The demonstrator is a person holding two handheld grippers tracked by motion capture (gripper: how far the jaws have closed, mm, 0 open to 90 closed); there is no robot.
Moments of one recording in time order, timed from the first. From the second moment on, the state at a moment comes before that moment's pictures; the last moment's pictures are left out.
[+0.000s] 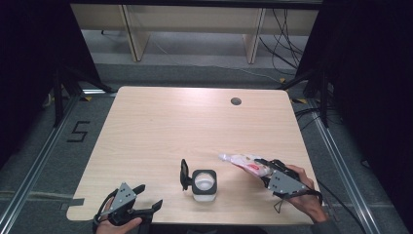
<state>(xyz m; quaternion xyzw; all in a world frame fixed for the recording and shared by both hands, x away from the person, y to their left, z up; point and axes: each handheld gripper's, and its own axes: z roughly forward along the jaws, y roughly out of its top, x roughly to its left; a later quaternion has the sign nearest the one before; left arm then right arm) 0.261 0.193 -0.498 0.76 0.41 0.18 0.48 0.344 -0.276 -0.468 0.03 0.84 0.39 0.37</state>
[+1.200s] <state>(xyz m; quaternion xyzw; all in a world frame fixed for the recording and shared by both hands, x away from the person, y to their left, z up) 0.262 0.194 -0.499 0.76 0.41 0.18 0.47 0.358 -0.332 -0.482 0.24 0.77 0.51 0.29</state>
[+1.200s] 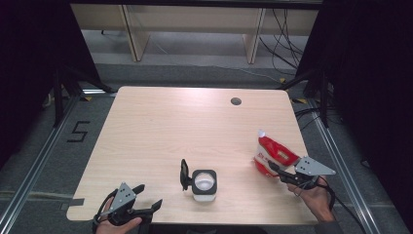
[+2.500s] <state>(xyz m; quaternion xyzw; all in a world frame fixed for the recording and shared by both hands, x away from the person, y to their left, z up) 0.276 0.177 -0.479 0.75 0.39 0.18 0.50 0.292 -0.338 -0.476 0.44 0.75 0.43 0.25</state>
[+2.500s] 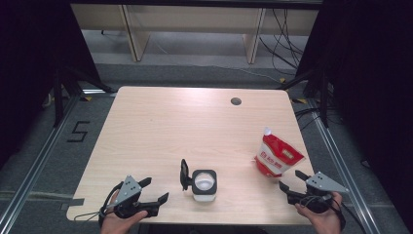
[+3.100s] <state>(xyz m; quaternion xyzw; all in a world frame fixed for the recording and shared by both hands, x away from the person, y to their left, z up) 0.289 0.154 -0.442 0.76 0.36 0.19 0.51 0.266 -0.325 -0.475 0.40 0.78 0.39 0.27</state>
